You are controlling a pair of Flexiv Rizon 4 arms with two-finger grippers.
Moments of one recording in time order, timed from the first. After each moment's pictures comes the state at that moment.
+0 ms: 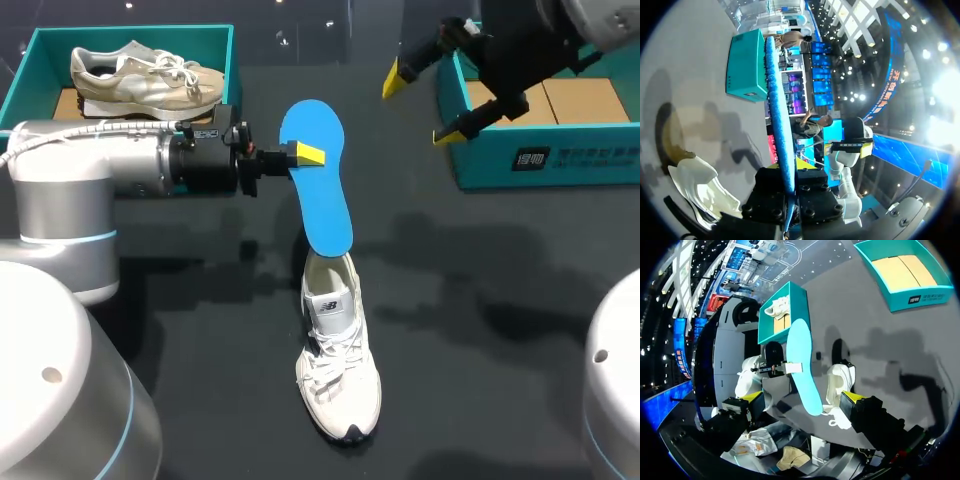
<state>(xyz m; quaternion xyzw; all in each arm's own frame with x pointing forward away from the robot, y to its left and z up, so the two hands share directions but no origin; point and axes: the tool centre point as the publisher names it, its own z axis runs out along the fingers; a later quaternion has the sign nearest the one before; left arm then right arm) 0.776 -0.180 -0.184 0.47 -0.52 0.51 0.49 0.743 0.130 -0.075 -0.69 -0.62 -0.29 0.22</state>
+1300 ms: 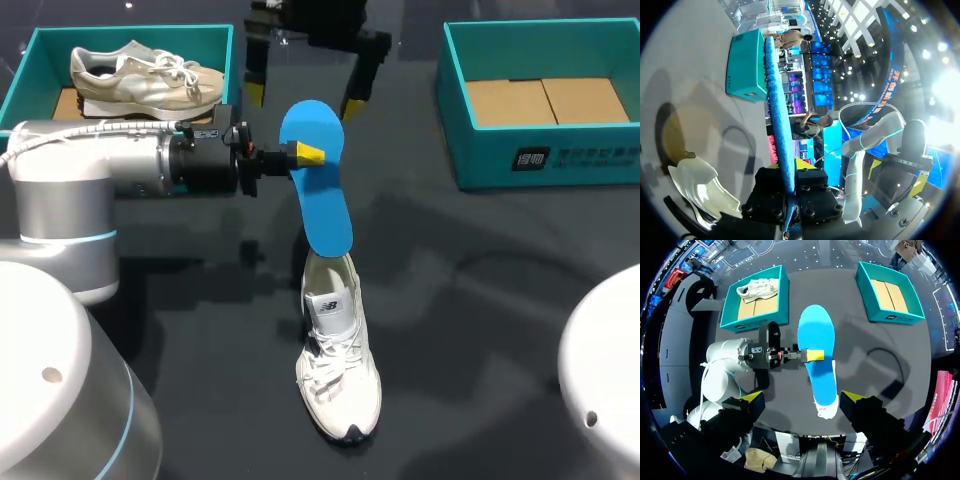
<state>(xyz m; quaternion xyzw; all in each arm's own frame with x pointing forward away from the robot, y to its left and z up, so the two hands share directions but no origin) 0.776 -0.180 -0.184 0.47 -0.52 0.51 0.49 0.726 0.252 -0.051 -0.71 -0.69 -0.08 0.05</state>
